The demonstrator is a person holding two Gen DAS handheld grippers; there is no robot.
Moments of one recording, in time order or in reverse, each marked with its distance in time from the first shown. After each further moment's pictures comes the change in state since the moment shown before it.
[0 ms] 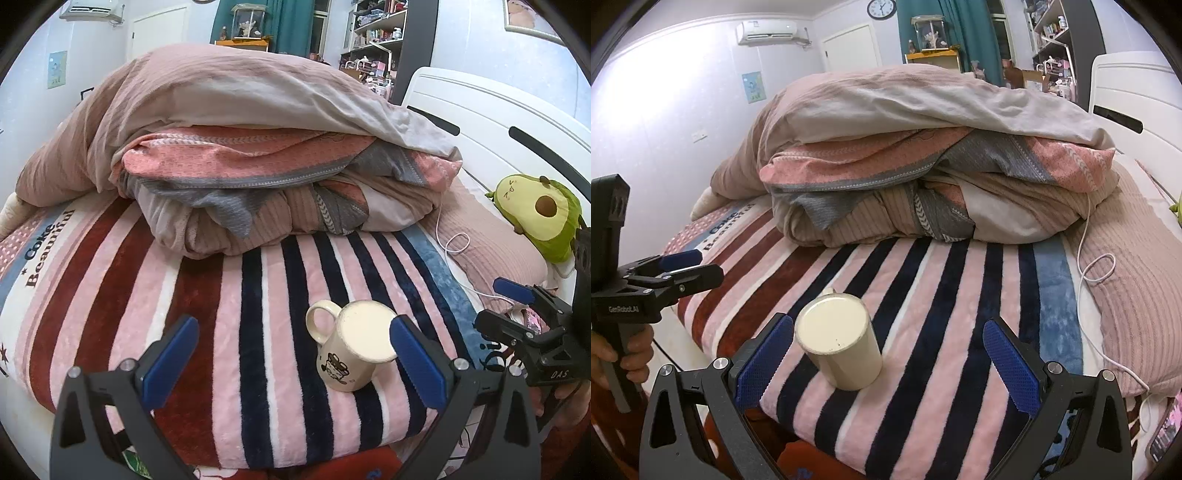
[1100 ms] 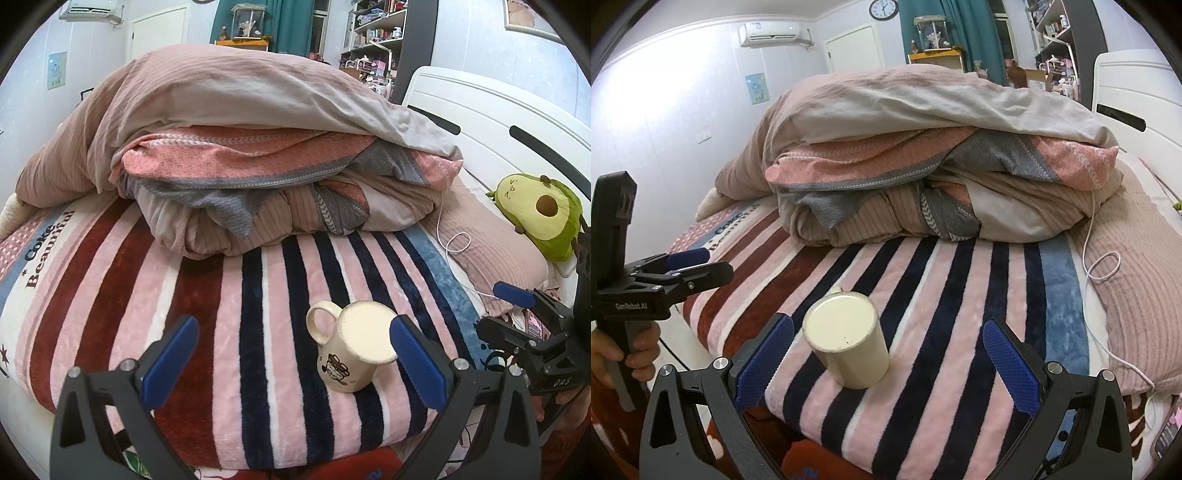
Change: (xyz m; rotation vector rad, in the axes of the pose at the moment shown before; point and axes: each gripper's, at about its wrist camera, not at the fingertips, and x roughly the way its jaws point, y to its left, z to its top) left arm 0.002 0.001 0.002 0.009 0.005 -0.006; right arm -0.003 0.003 -0.002 0.007 0.001 0.022
